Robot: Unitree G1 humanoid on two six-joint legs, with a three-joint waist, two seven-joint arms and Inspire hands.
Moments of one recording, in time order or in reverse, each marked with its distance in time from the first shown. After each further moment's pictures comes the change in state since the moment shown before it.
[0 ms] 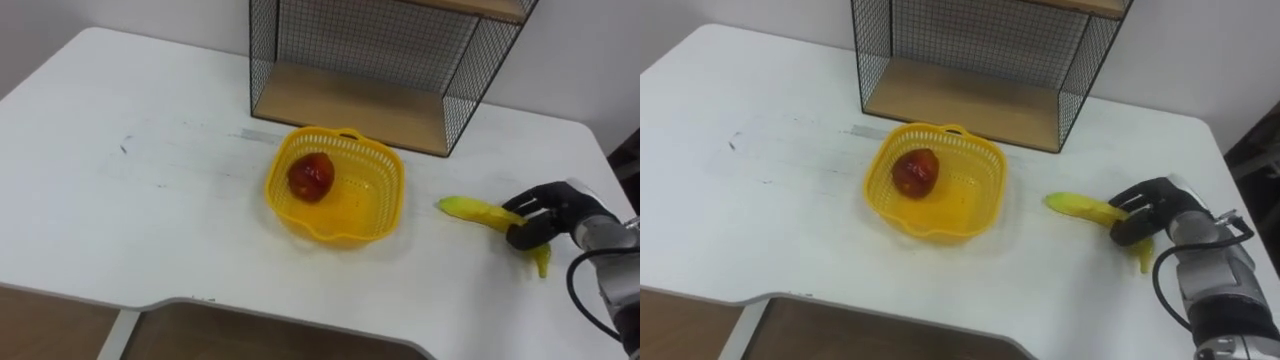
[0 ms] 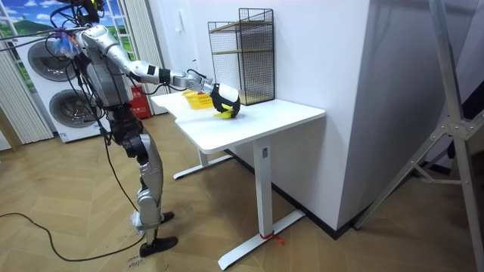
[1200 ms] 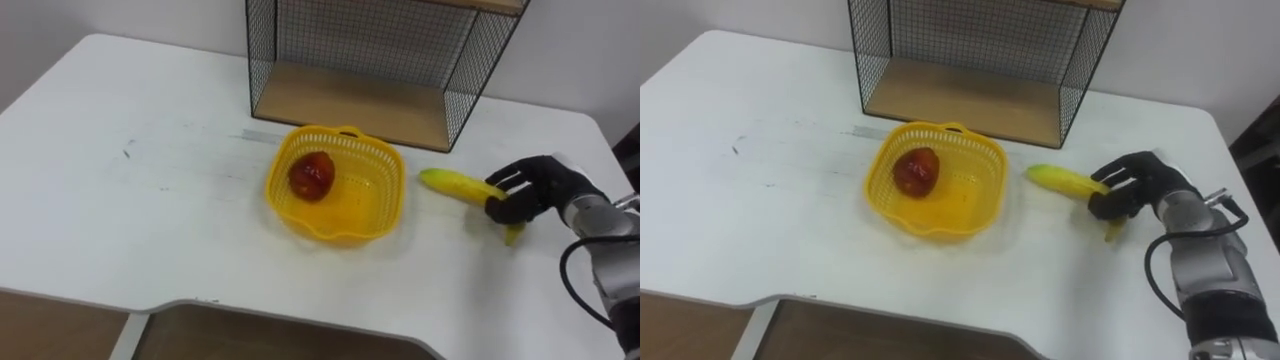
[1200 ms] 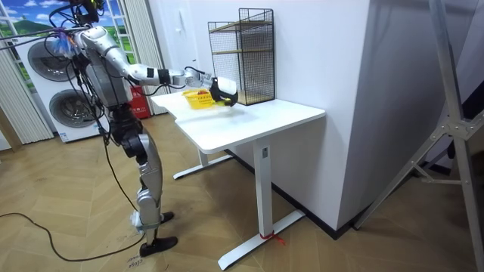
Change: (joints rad) left arm -0.033 -0.001 -0.007 0.016 0.002 -0.023 -0.017; right arm 0.023 0.023 0.002 -0.248 0.034 -0.005 0.026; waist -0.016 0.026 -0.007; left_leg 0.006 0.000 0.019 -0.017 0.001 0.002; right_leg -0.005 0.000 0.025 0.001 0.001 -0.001
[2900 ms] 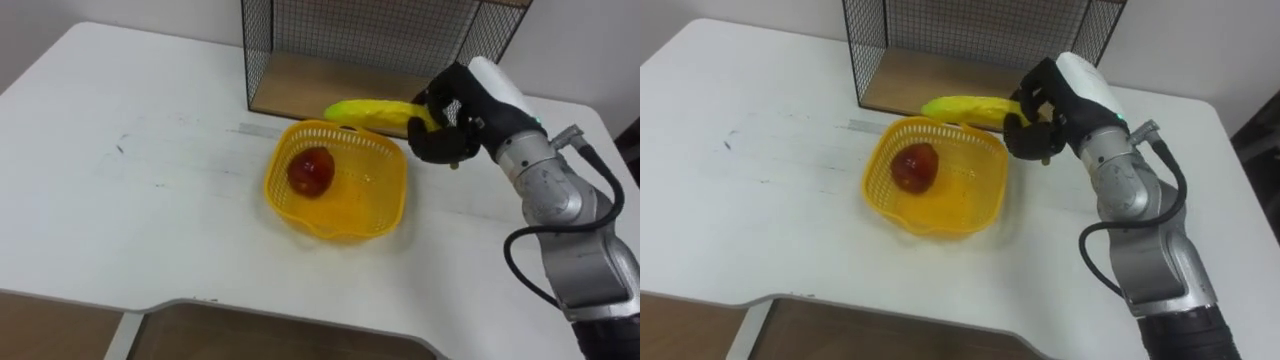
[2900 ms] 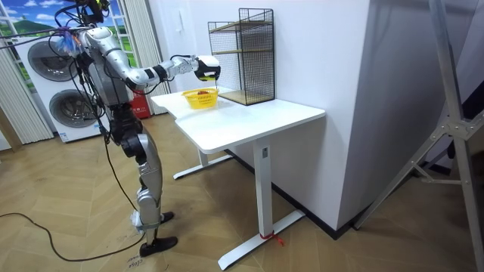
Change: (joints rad) left arm -0.015 -0.017 -0.088 0.000 -0.010 -0.028 0.069; right arm 0.087 0.080 0.161 -0.618 -0.131 0.006 0.011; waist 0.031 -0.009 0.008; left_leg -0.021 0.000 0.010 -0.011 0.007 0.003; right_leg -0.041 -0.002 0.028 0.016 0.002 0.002
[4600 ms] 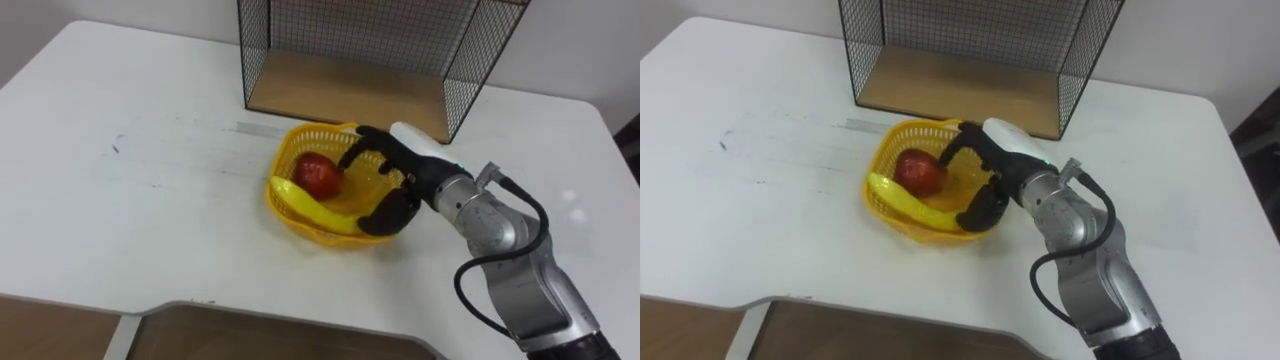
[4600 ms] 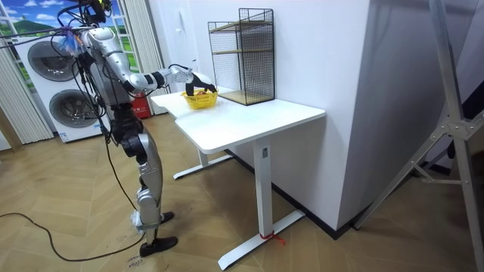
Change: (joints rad) left arm -0.024 -0.009 -0.042 0.000 -0.019 0.001 0.021; right arm 0.061 0.099 0.161 -0.008 -0.106 0.043 0.163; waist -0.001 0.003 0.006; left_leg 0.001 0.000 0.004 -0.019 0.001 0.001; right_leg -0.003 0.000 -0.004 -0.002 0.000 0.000
